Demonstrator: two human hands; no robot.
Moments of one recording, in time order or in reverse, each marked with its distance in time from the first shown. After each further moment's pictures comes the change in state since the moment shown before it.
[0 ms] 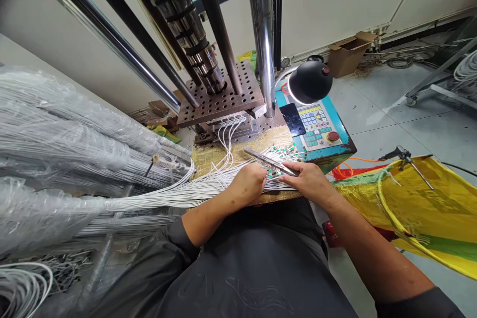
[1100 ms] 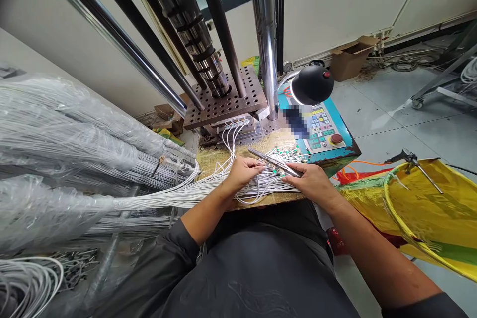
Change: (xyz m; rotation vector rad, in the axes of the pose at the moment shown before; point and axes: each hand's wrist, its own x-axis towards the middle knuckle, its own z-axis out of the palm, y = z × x) left_hand 0.006 -0.043 0.016 -0.954 0.256 -0.412; right_hand -0.001 -0.003 0.003 -0.029 0.039 0.055
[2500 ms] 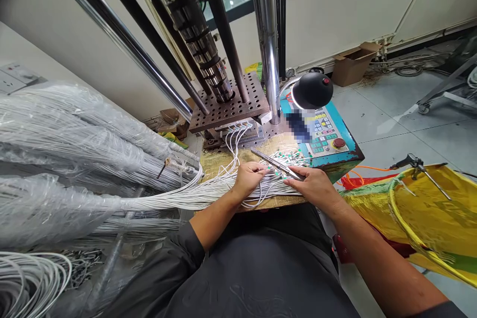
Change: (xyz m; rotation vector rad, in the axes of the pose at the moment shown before) left_hand -0.005 -0.010 0.021 0.023 0.196 0.102; right_hand -0.005 -0.007 -0.004 0.028 0.030 -0.027
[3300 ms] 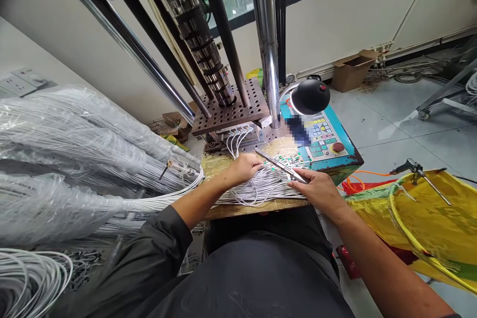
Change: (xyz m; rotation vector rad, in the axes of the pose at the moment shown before) left_hand 0.043 0.039 -0.048 0.582 -0.441 0.356; right_hand -0.003 0.009 -0.005 -0.016 0.088 0.016
